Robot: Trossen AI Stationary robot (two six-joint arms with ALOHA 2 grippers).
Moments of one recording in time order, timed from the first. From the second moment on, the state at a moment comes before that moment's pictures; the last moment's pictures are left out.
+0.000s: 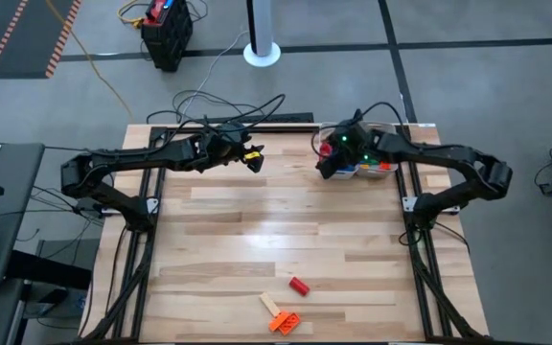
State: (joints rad) left arm 0.33 1.41 1.09 -0.20 -0.39 -0.34; right arm -0.52 1.36 0.88 -0.36 -0.19 0.46
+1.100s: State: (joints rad) left arm 0.33 1.41 1.09 -0.19 -0.39 -0.63; right arm 0.05 1.22 0.88 -0.71 -0.08 0.11
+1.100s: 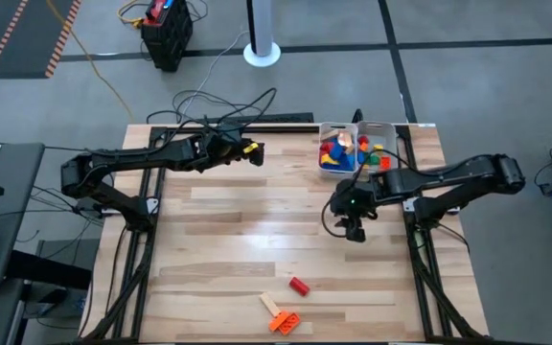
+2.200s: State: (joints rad) left arm -0.20 1.51 1.09 -0.38 -0.05 -0.38; right arm -0.05 1.23 0.82 -0.70 -0.03 0.17
